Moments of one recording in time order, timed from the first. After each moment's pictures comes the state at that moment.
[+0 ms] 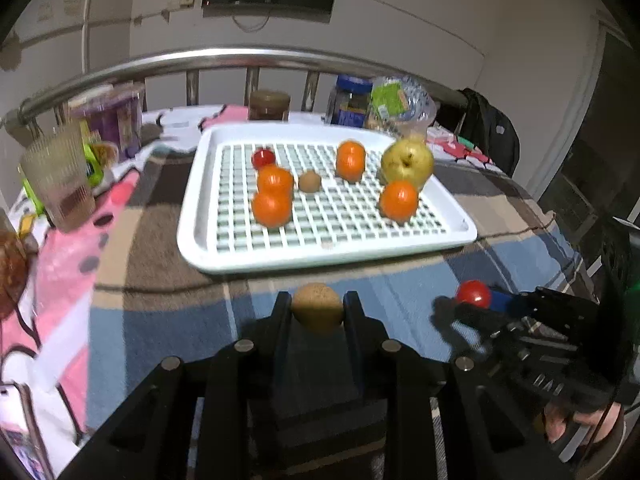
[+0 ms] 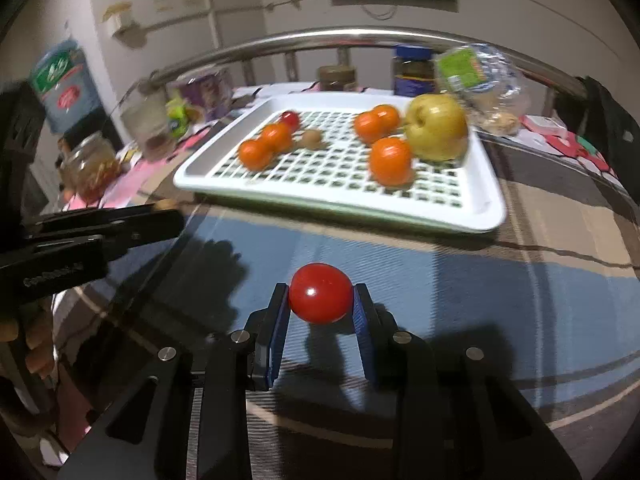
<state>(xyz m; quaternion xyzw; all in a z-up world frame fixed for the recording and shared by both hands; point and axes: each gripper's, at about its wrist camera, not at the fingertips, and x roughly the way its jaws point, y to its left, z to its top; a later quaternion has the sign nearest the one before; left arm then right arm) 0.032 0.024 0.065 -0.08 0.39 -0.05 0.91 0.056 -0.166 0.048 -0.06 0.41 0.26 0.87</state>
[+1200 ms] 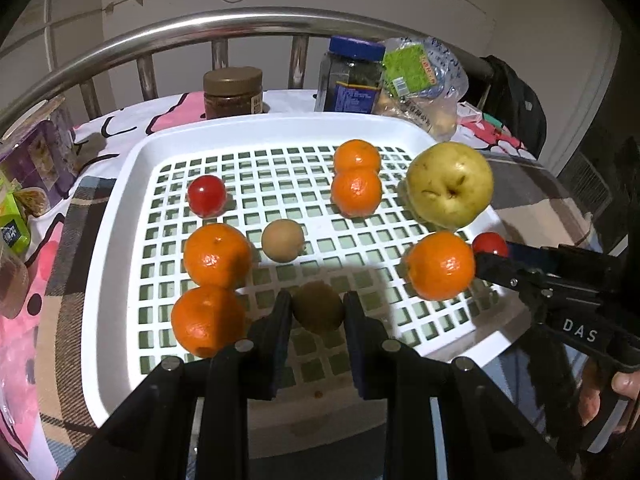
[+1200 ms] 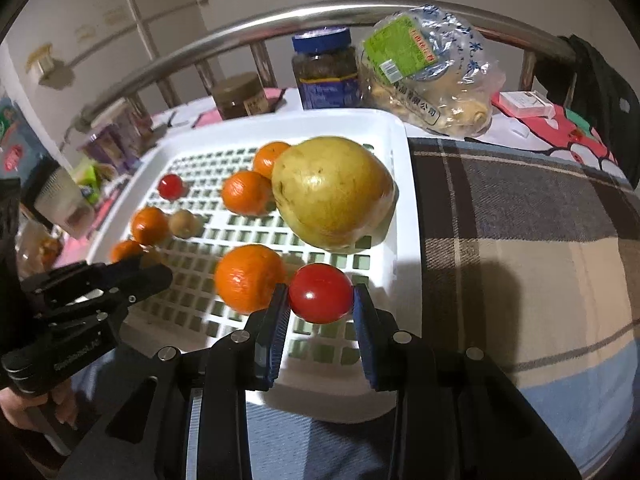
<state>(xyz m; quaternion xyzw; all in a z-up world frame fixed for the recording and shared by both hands) 0.166 -0.009 0.031 -0.05 0.46 -0.05 0.89 0.206 -0.178 0.043 -0.05 0.48 0.19 0.85</state>
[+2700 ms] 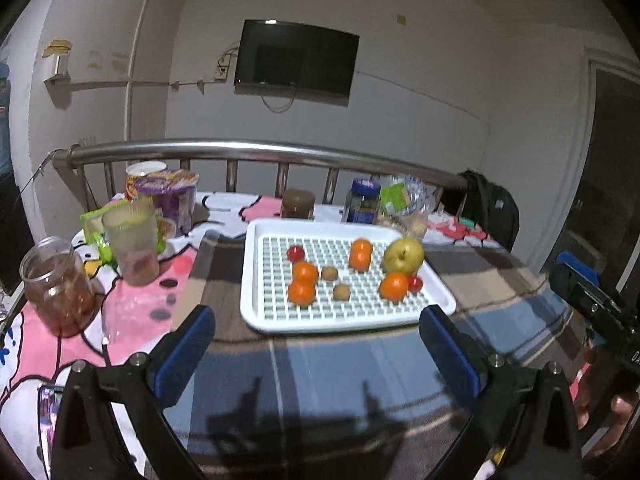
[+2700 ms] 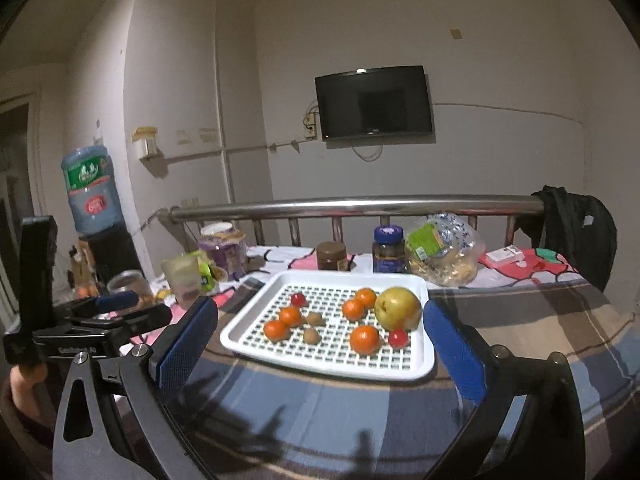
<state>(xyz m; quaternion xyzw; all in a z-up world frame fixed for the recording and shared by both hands) -0.035 0.041 0.133 -0.09 0.27 -0.01 0.96 -0.009 -0.190 0.171 -0.01 0.19 0.26 0.95</state>
